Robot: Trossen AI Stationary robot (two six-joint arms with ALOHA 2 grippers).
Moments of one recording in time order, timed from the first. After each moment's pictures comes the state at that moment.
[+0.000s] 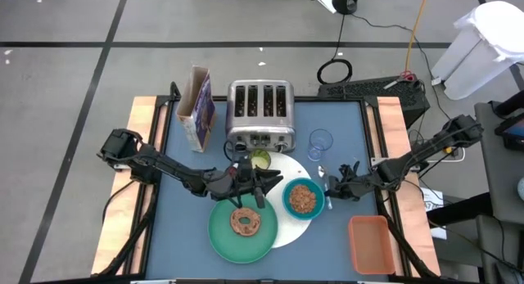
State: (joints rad) left arm -0.31 1.71 0.94 0.82 -0.56 -0.58; right arm 0.45 0.87 0.09 0.01 0.21 1.97
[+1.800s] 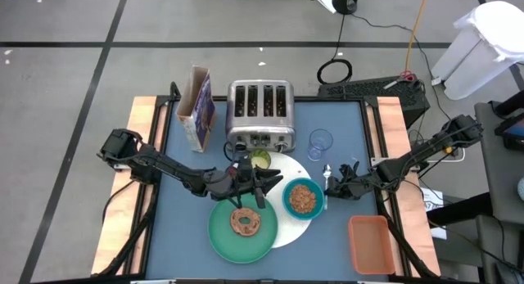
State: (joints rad) left arm -0.31 1.71 0.94 0.82 -0.56 -0.53; right arm 0.45 0.90 0.07 0.02 0.20 1.94
